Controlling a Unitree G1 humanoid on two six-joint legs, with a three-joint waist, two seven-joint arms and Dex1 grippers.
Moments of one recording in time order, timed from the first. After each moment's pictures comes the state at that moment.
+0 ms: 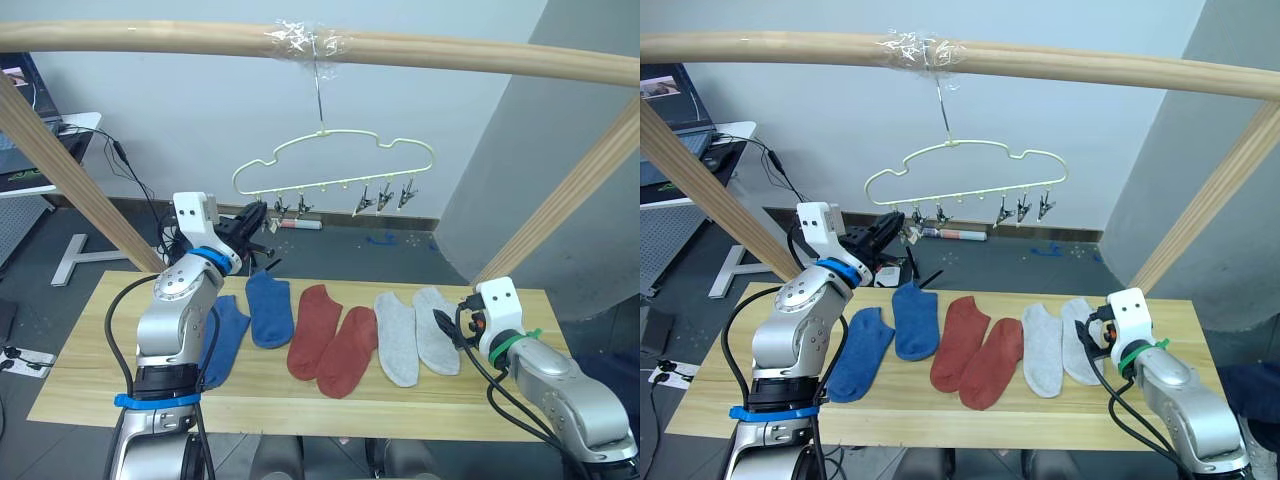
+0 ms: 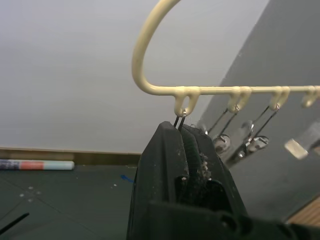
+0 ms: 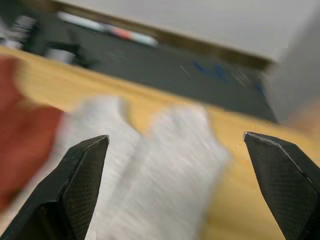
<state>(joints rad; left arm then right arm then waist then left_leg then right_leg) -0.41 0.34 0.17 -0.03 -0.35 0.38 -0.41 0.05 -0.48 -0.02 -0.39 0.34 0.77 0.13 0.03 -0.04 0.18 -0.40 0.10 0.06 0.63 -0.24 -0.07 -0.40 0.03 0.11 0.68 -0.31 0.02</state>
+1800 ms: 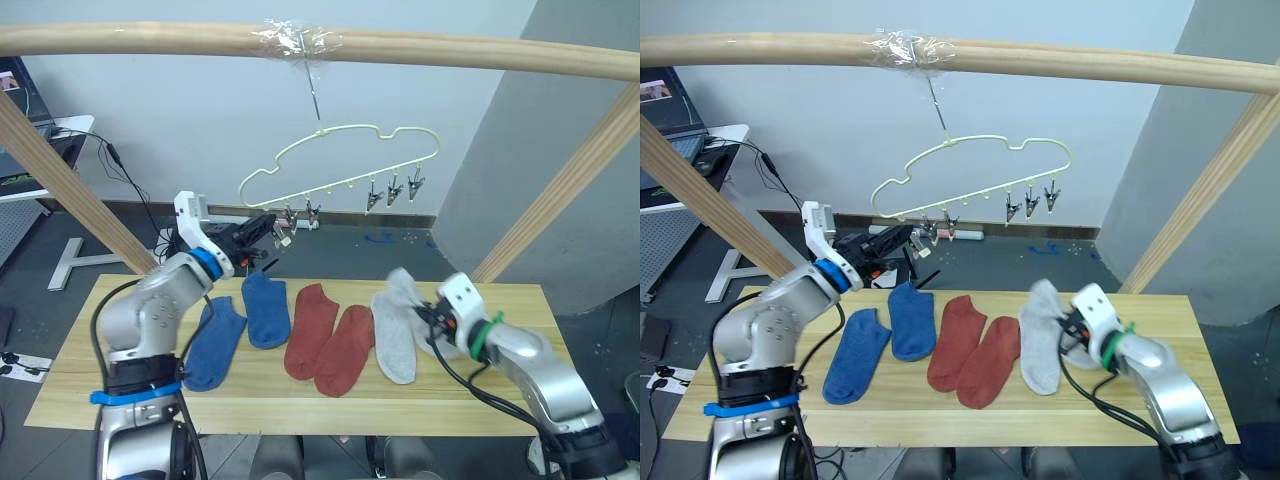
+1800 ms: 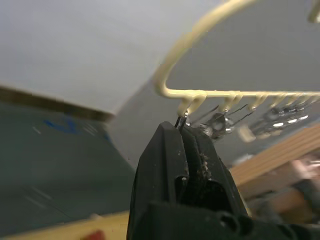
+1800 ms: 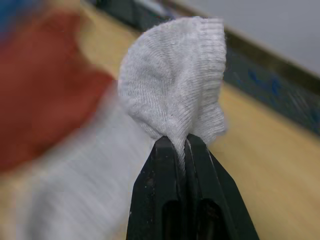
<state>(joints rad) -0.49 0.43 0.35 -0.02 -0.77 0.91 -0.50 -0.17 -0.42 0.14 -0.35 0.23 0.71 0.54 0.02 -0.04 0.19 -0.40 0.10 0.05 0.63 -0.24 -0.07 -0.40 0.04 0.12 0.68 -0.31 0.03</state>
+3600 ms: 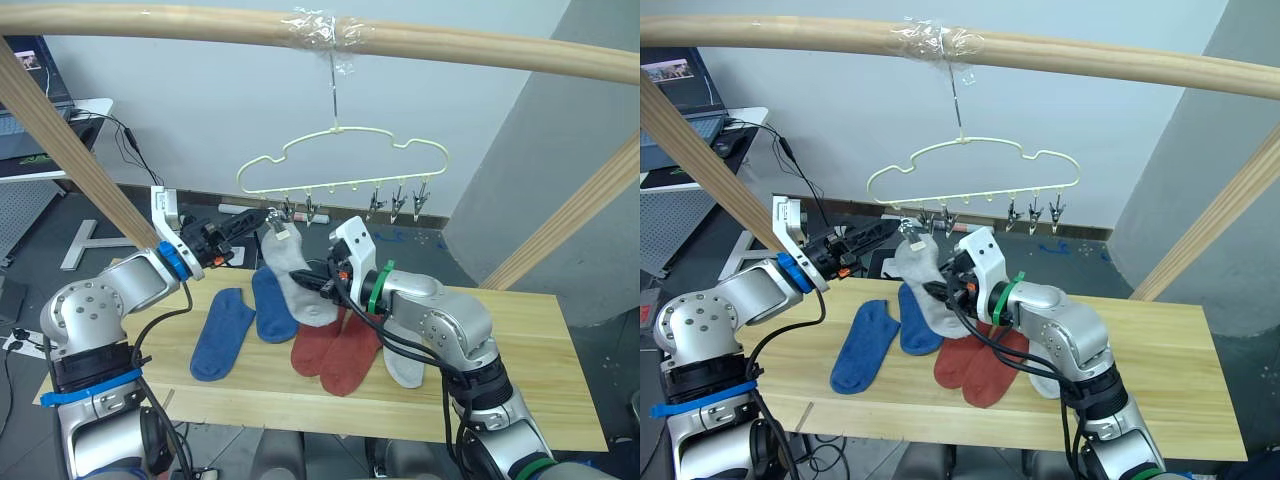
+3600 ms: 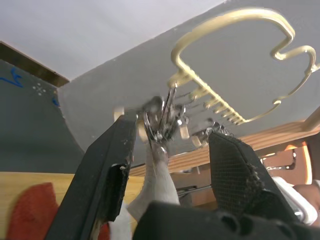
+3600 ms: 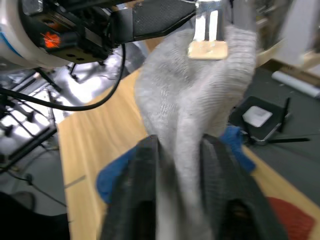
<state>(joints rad) -0.48 0.53 0.47 -0.01 -1.08 1.16 -0.43 -0.51 -0.04 0.26 -0.25 0.42 0.95 0.46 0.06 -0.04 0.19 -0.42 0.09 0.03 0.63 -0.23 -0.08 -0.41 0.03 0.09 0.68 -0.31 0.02</state>
